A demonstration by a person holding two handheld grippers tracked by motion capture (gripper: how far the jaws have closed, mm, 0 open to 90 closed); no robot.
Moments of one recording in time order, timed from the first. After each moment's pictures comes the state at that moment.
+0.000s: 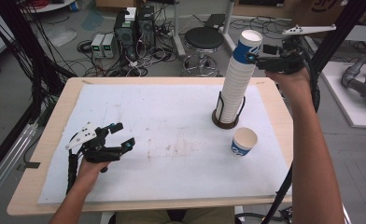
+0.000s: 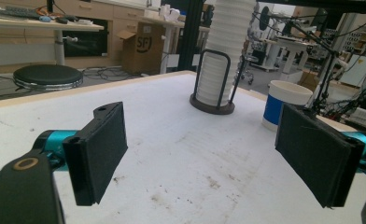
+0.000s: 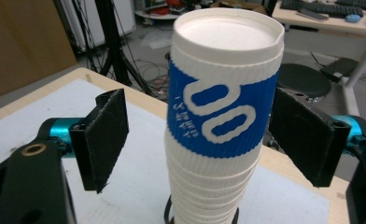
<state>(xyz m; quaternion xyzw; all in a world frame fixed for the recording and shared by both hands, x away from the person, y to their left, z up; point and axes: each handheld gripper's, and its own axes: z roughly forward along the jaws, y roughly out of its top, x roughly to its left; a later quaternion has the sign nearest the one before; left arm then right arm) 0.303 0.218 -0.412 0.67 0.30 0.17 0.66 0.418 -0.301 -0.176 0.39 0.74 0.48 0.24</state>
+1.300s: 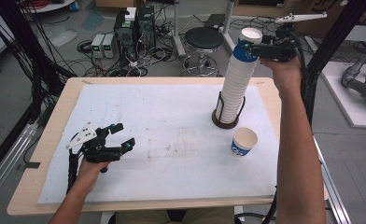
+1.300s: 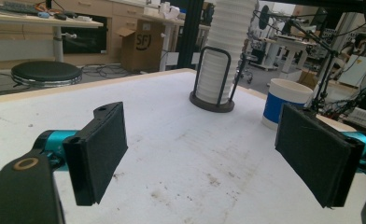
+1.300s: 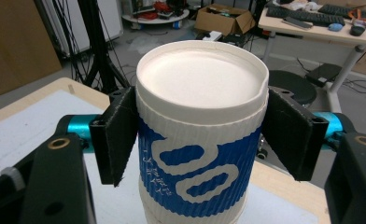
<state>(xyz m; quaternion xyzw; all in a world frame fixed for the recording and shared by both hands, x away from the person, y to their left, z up) 0.304 0.218 -0.414 0.67 0.30 0.16 0.66 0.446 -0.290 -0.166 0.40 0.73 0.48 0.27</state>
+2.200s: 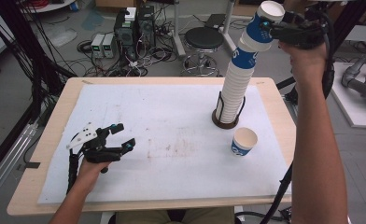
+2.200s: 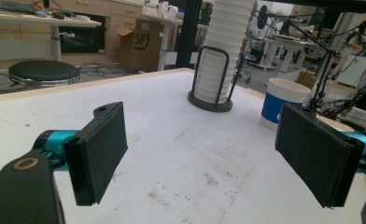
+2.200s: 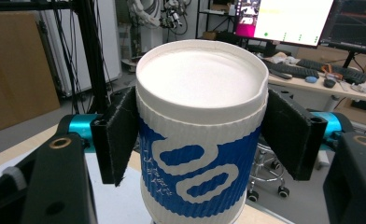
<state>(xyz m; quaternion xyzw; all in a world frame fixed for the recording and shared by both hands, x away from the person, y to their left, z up) 0.303 0.217 -0.414 0.67 0.30 0.16 0.66 0.408 -0.305 -0.111 0.37 0.69 0.54 0.32</state>
